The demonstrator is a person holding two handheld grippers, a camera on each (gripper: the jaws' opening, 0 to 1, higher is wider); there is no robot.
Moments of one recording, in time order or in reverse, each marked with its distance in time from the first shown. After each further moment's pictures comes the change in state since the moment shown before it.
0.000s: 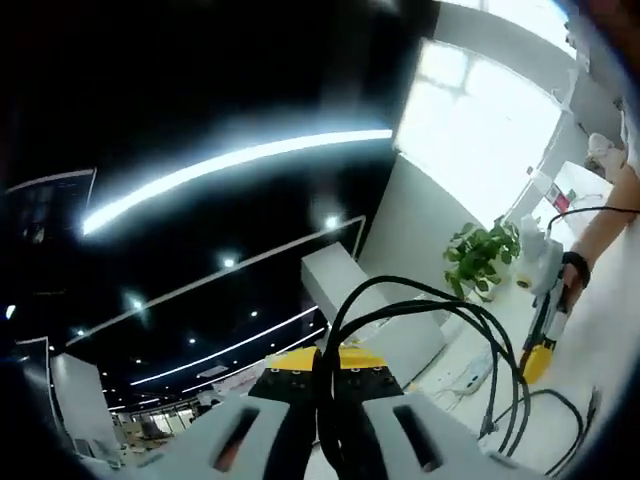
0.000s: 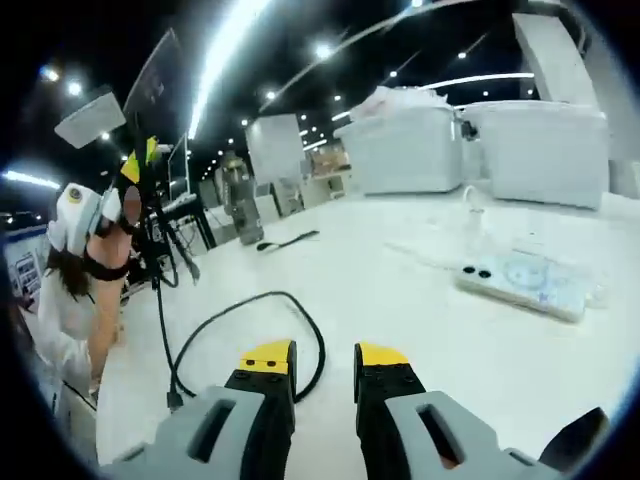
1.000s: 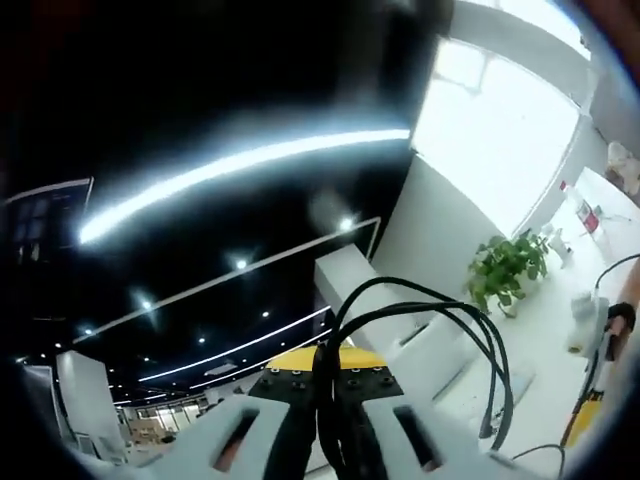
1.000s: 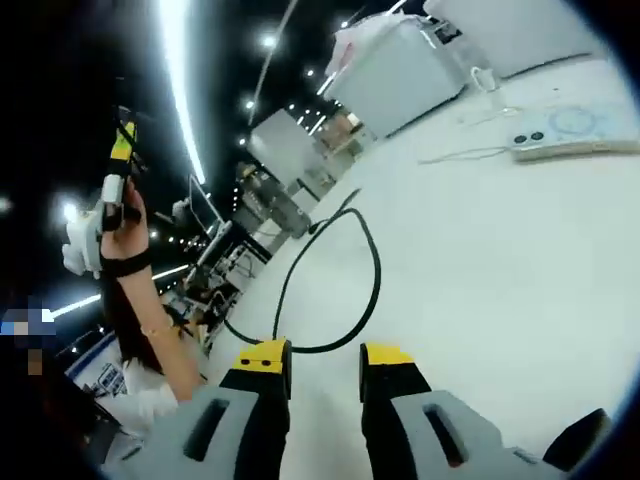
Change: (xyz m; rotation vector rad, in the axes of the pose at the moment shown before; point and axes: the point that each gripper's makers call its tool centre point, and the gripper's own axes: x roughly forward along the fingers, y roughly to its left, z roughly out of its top) left arm 0.062 0.044 0.051 -0.020 0.008 0.045; right arm 0.008 0.043 -0.017 0.480 0.032 0.192
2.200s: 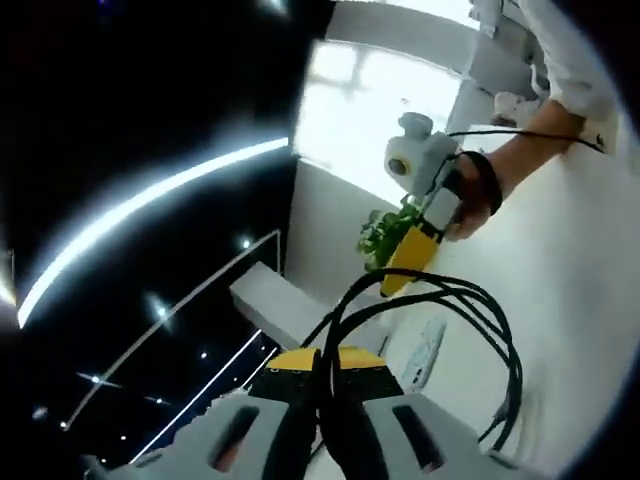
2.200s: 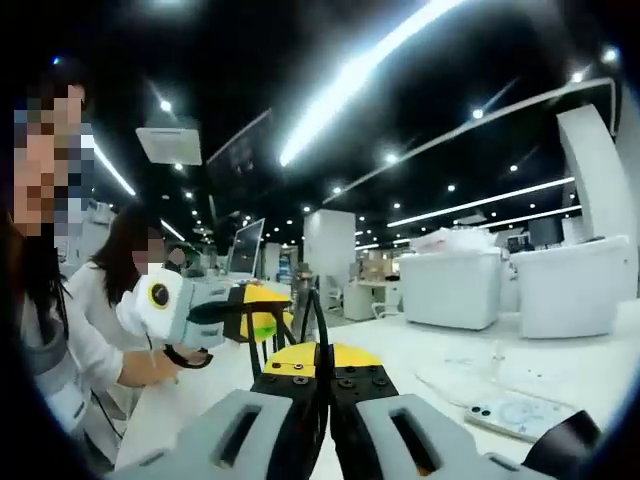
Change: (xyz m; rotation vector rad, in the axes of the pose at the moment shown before) left arm -0.050 -0.161 -0.058 0.301 -0.047 -0.380; right arm -0.092 0.100 0.097 -0.774 -0.466 0.058
